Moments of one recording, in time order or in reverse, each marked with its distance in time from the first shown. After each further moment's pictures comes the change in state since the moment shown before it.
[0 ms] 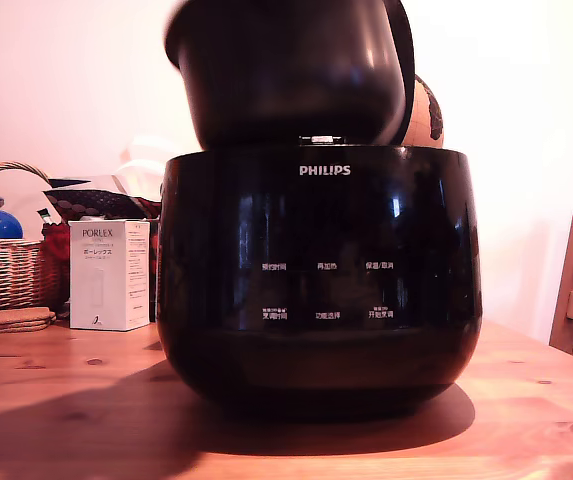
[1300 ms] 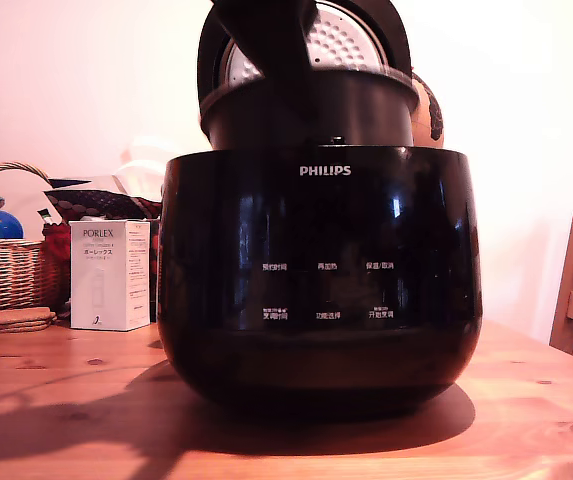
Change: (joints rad) arm -0.008 0.172 0.050 -0.023 -0.043 0.008
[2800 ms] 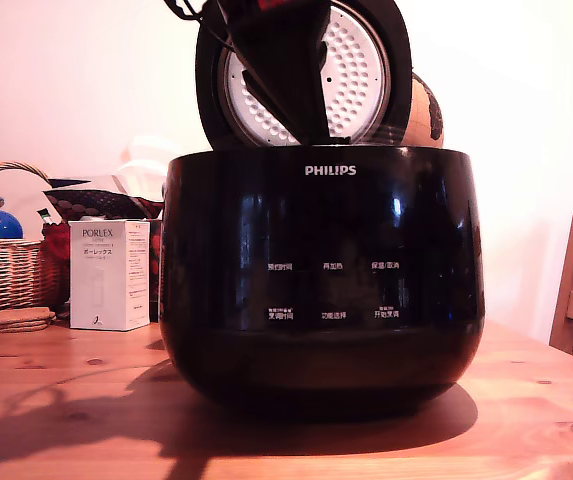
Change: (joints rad) arm -0.010 0.040 0.001 -0.032 0.061 -0.132
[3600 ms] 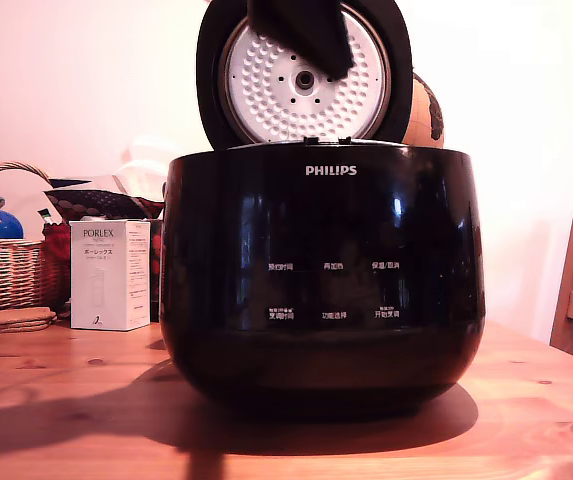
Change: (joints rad) arm 0.018 0.000 0.222 -0.045 0.025 -0.227
